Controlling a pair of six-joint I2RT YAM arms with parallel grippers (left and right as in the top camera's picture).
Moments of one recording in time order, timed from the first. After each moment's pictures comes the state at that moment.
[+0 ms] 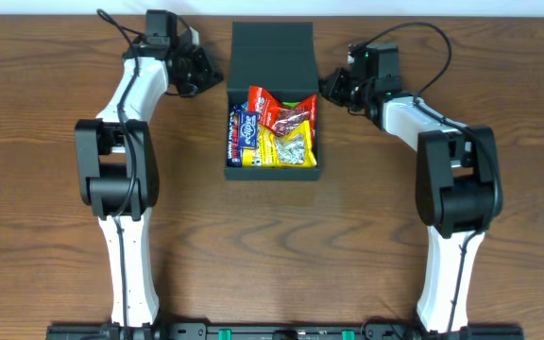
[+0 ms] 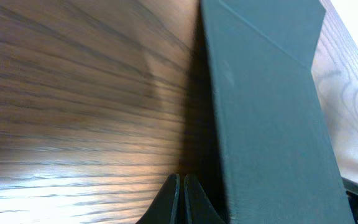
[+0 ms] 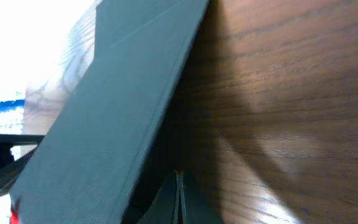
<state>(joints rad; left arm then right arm) -0.05 2.40 1.94 -0.62 0.56 -0.51 0.16 2.28 1.49 0.06 -0.55 0.67</state>
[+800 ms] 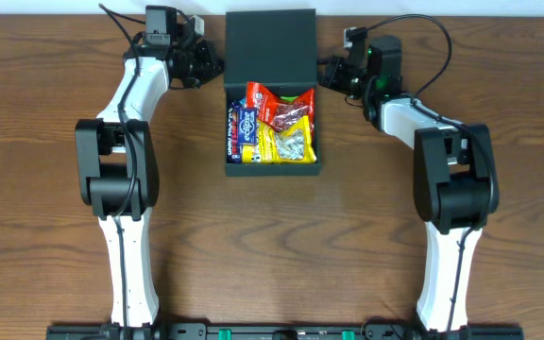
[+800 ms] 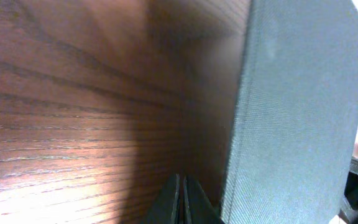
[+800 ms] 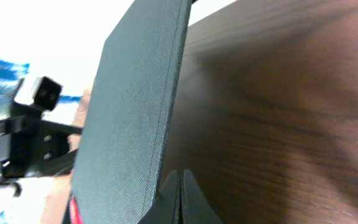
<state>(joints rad) -0.05 2.40 1.94 -0.50 0.67 -0.46 0.14 2.31 1.49 0.37 -0.72 0.68</state>
